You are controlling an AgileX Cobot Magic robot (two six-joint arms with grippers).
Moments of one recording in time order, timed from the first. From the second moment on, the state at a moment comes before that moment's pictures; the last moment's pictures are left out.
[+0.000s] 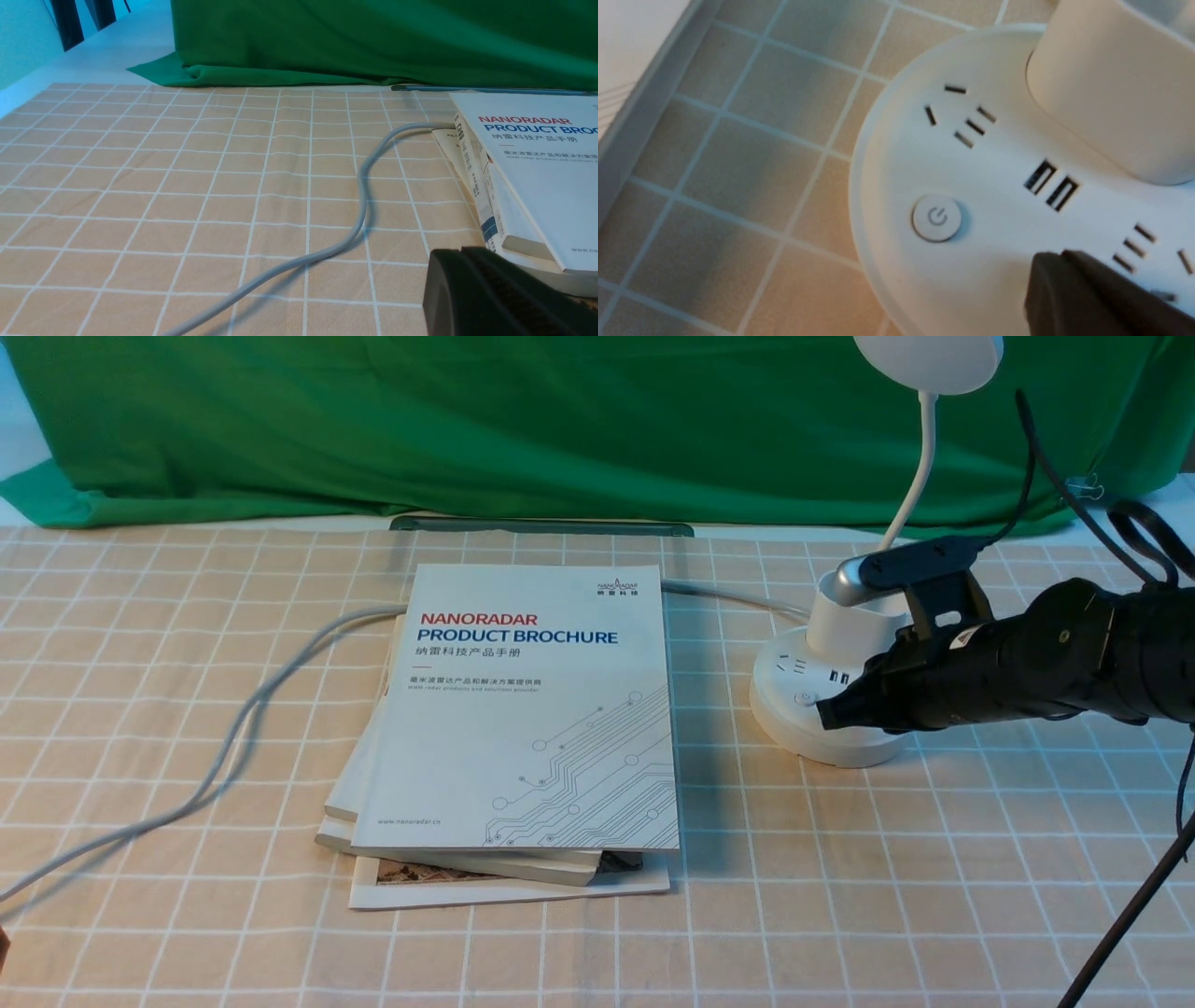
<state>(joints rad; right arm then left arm) 0.28 1.88 -1.07 0.45 0.12 -0.52 0.03 0.00 0.01 -0.08 0.22 0.07</state>
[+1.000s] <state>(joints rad) 0.28 1.81 -1.07 0.45 0.12 -0.52 0.03 0.00 0.01 -0.08 0.22 0.07</state>
